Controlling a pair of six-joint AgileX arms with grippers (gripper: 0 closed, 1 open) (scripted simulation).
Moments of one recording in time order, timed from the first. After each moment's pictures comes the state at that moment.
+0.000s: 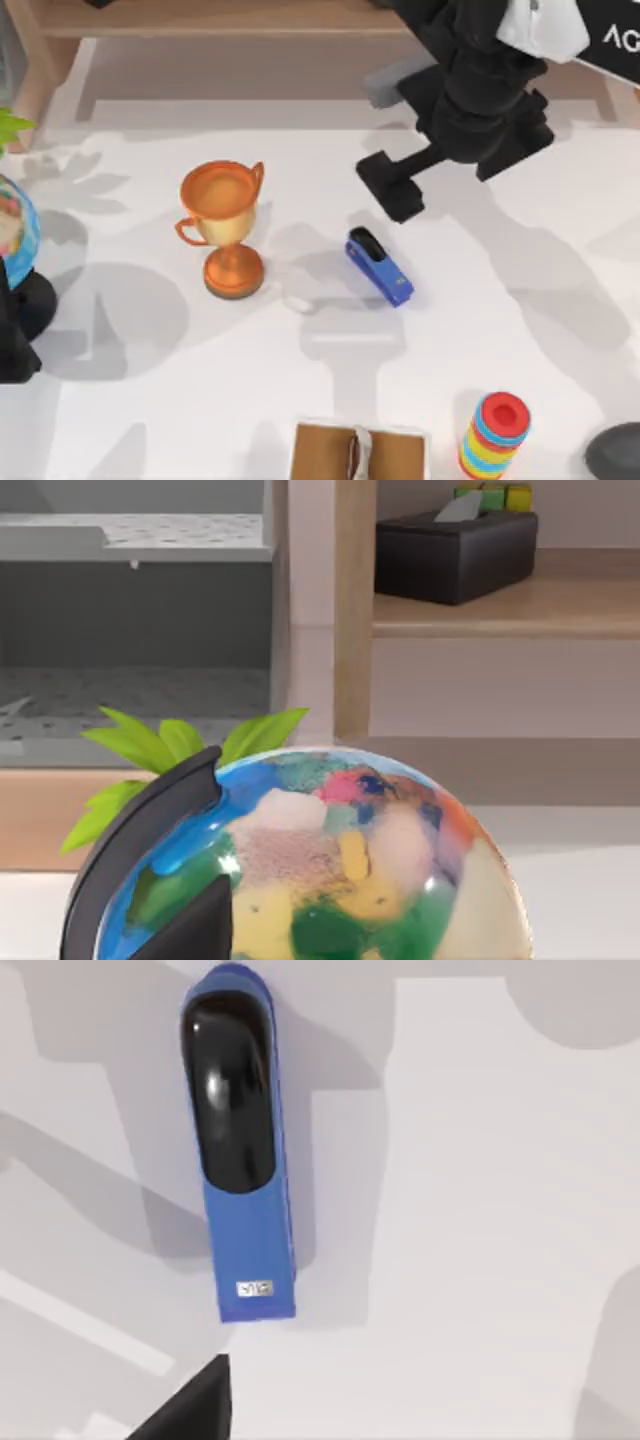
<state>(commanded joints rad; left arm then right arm) 0.00 0.00 0.00 0.00 0.00 0.00 0.53 2.11 1.84 -1.15 0.04 0.00</state>
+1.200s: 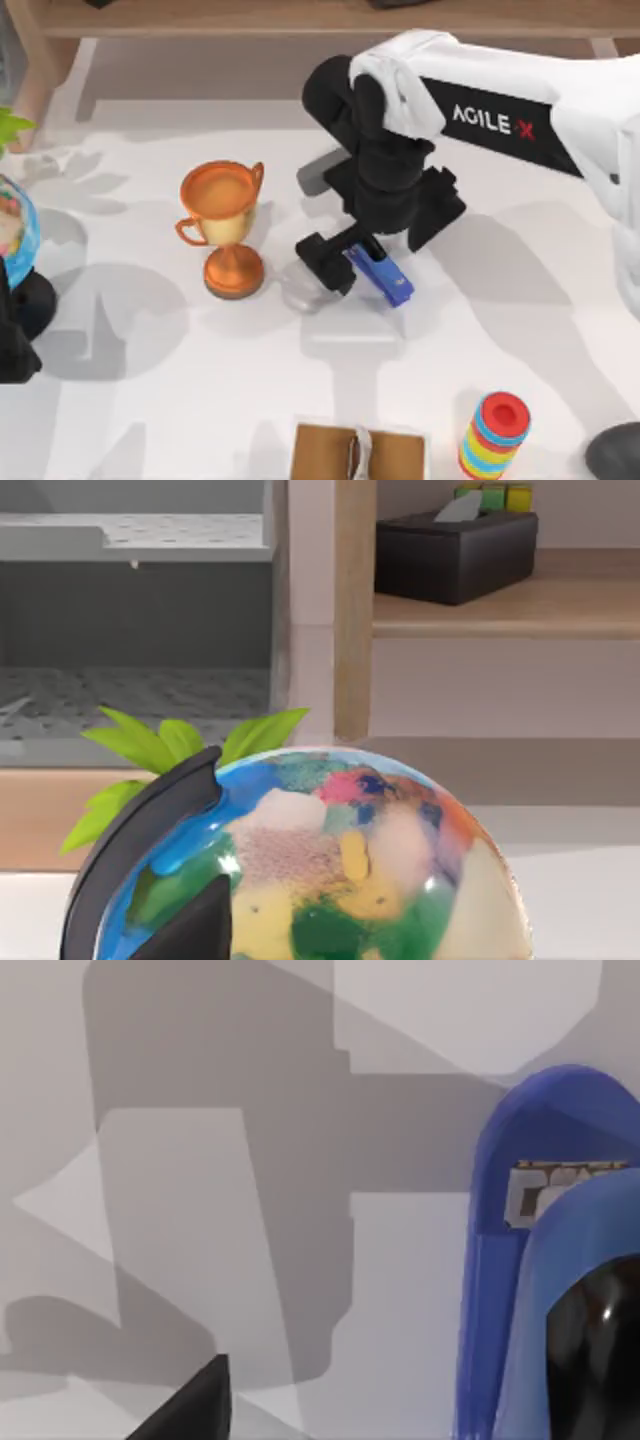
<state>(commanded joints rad) 0.00 0.00 0.00 0.00 0.00 0.00 0.61 2.44 1.98 -1.11 0.00 0.01</state>
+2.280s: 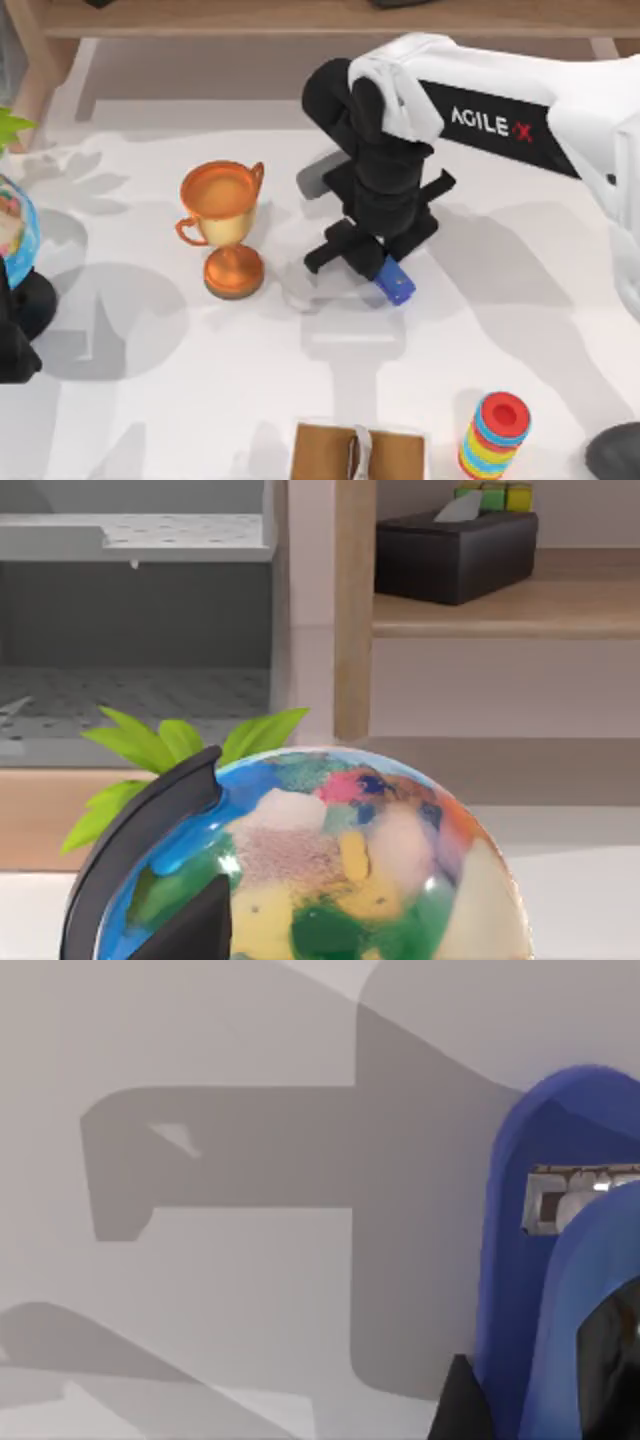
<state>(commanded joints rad) 0.00 0.00 0.00 0.00 0.00 0.00 0.61 2.45 1.98 -1.10 0.00 0.01</state>
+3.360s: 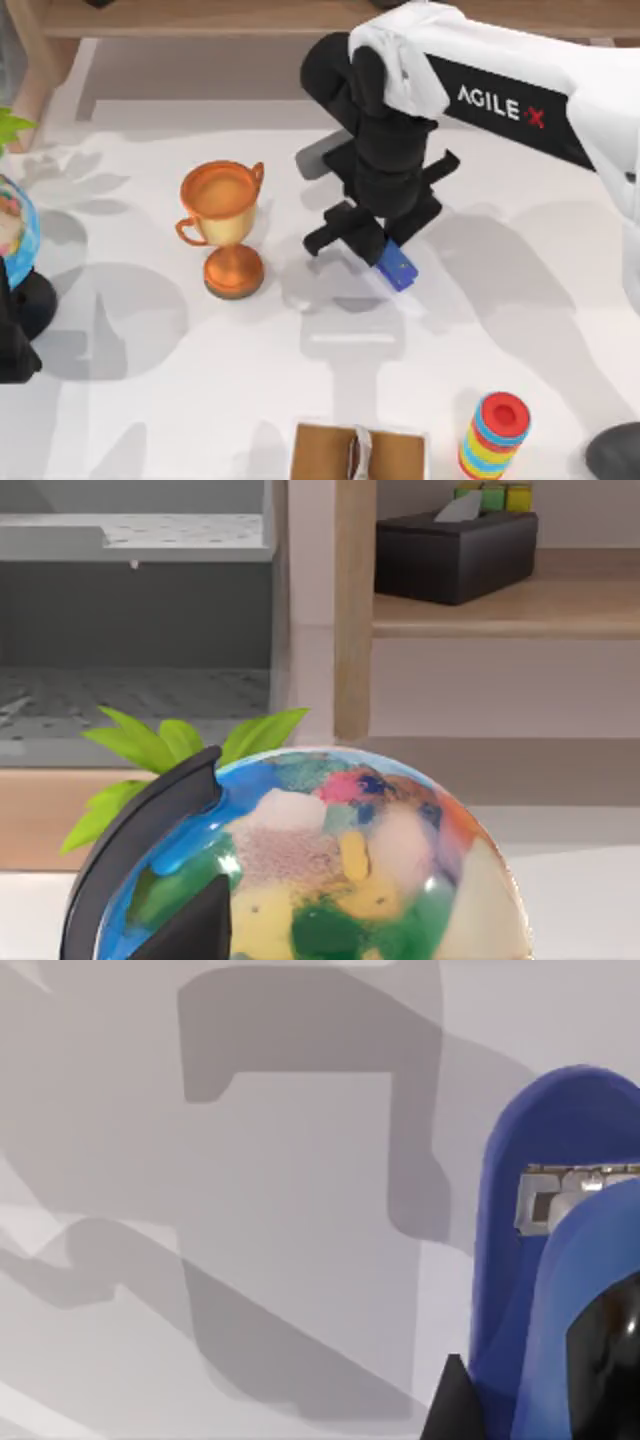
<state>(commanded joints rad) 0.00 0.00 0.00 0.00 0.00 0.00 0.61 2.42 2.05 -1.20 0.01 0.01</state>
